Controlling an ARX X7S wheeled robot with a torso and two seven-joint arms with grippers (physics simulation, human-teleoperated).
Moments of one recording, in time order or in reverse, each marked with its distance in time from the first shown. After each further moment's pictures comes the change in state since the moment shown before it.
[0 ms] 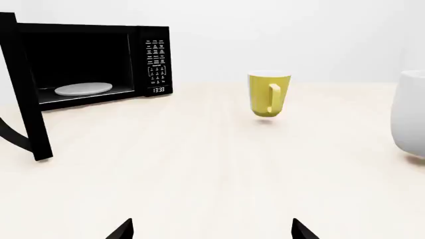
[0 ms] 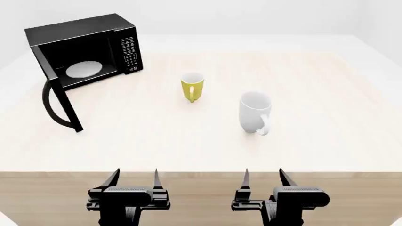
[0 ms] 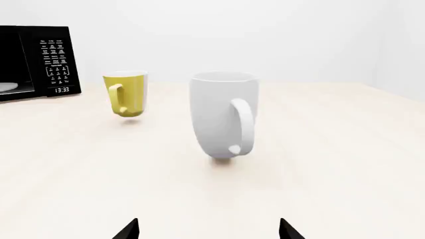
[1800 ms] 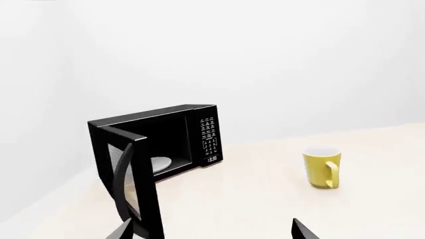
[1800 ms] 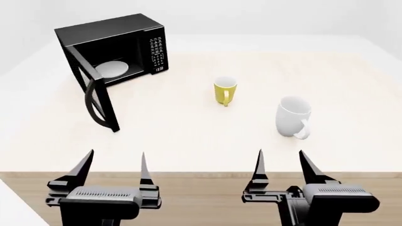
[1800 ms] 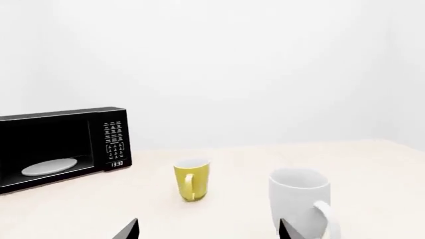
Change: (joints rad) left arm 0.141 -0.166 0.130 0.694 0.012 -0.367 -0.179; right arm -0.104 0.102 -0.040 -0.466 0.145 0.143 0.084
